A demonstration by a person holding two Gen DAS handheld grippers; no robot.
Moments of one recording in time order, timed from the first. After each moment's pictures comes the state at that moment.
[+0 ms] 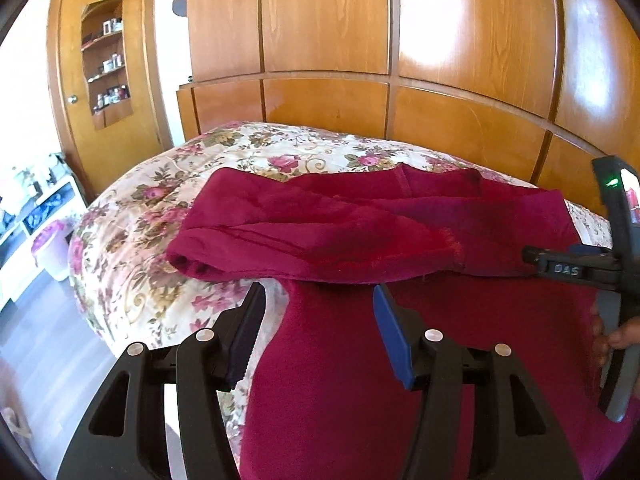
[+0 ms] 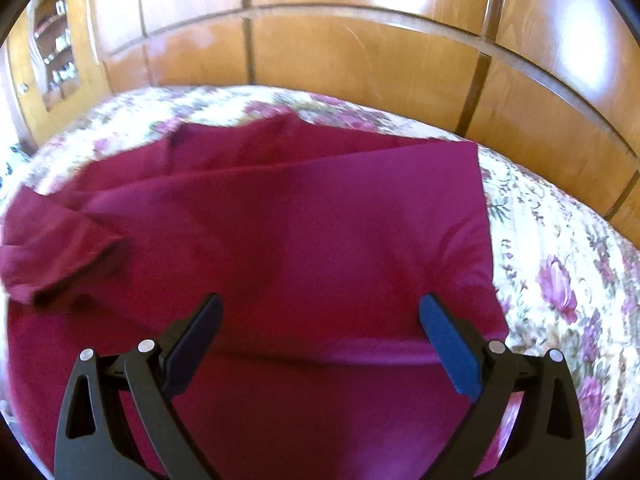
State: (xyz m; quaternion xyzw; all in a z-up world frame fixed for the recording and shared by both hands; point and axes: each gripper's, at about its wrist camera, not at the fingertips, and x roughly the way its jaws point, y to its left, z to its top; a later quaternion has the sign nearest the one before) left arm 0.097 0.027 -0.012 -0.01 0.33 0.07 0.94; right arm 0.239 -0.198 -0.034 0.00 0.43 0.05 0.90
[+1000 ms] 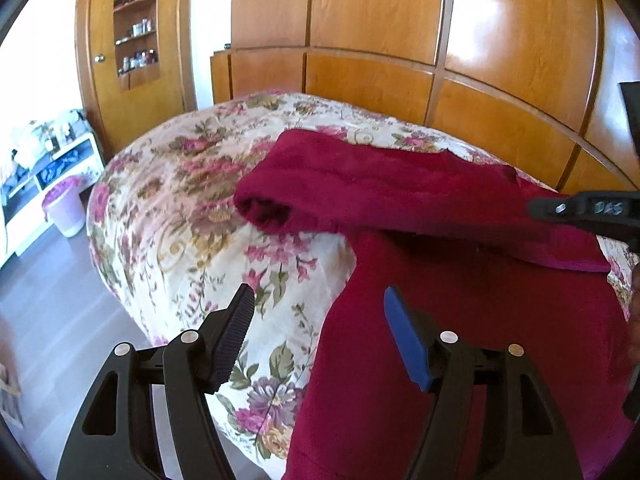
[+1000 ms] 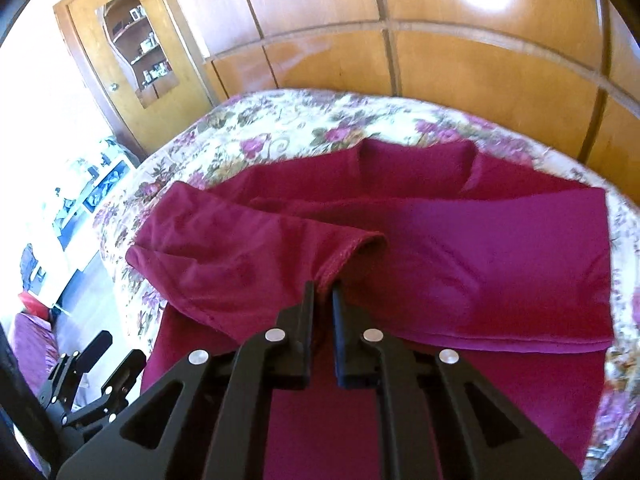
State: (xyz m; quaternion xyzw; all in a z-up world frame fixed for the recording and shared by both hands) left arm 0.078 0.070 -0.035 -0.07 0.36 0.10 0.93; right arm 0.227 -0.117 0.009 0.04 0.44 0.21 0.88
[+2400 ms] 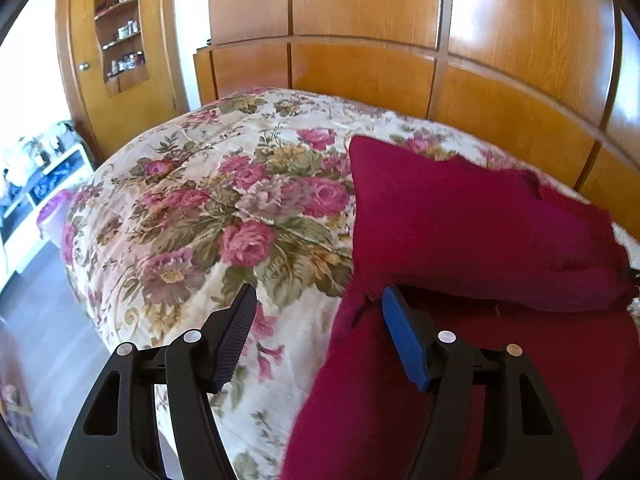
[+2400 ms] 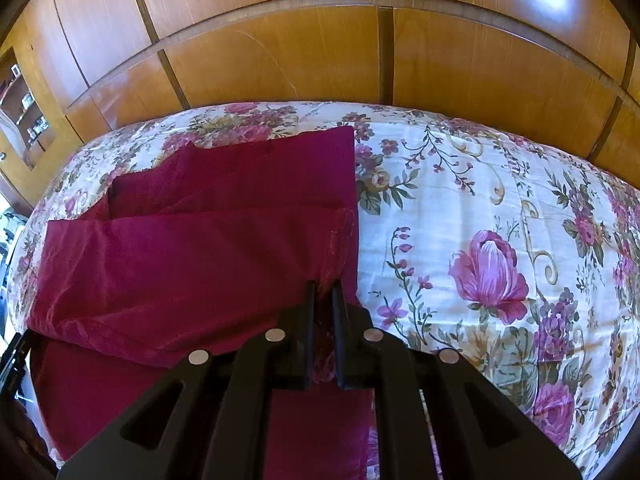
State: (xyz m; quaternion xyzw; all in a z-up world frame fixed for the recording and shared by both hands) left arm 0.162 0.071 -0.032 -0.05 0.37 0.09 0.92; right arm 0.259 -0.306 -0.025 0.09 0.47 0.00 0.88
